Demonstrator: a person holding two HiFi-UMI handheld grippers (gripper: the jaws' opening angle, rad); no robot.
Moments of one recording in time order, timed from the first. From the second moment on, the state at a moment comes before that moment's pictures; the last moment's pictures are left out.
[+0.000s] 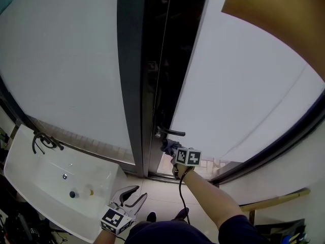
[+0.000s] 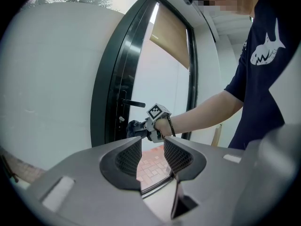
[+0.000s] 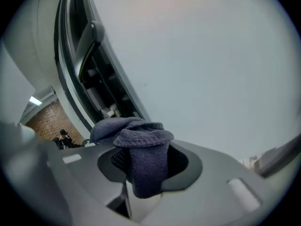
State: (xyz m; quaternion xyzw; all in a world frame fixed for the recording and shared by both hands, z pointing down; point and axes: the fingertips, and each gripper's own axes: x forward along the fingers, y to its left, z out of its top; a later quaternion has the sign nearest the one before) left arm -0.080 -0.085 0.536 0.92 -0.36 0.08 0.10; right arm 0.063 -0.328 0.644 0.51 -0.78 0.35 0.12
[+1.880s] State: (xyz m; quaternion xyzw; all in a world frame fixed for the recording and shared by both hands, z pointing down) left arm -0.085 -0.076 0.545 0.91 -0.39 0.11 0.11; right arm 0.010 -0.355 0.643 0.46 -0.76 0.46 -0.01
